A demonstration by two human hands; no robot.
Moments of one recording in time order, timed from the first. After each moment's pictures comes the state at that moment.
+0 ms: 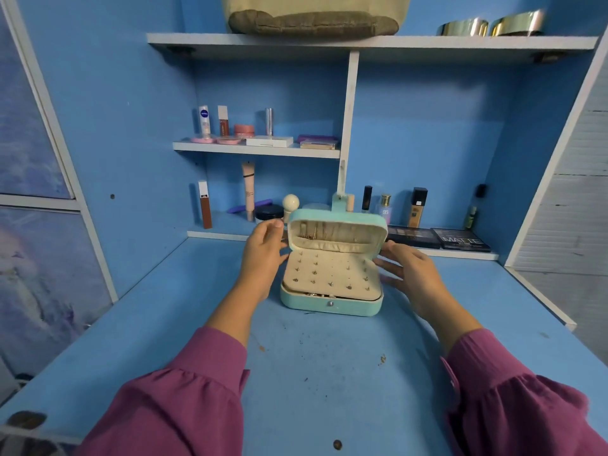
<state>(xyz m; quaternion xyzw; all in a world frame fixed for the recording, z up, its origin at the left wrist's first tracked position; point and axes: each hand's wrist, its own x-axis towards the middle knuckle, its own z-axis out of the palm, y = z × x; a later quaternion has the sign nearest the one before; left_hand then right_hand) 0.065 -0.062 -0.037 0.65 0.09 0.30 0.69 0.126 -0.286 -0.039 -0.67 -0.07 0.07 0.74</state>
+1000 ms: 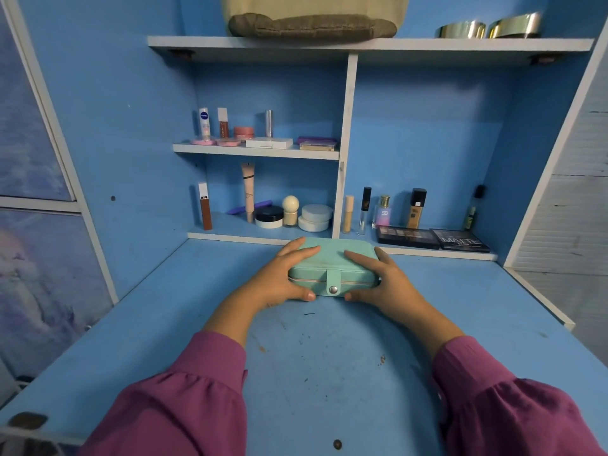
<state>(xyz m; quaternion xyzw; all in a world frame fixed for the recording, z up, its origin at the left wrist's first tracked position) 0.058 -0.052 -0.057 0.90 -0.05 0.08 0.42 0.111 -0.274 -0.055 -0.86 -0.27 0.03 0.42</state>
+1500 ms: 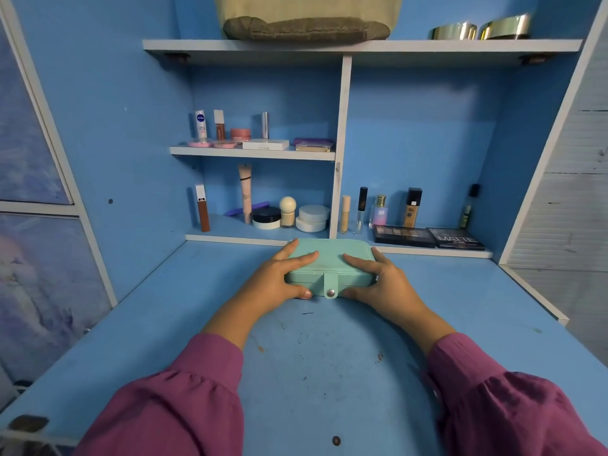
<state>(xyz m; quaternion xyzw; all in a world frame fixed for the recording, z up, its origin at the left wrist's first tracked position) 0.053 -0.053 -0.063 0.92 -0.04 0.13 0.38 0.107 -0.273 -0.057 -0.87 -0.26 -0.02 0.42</state>
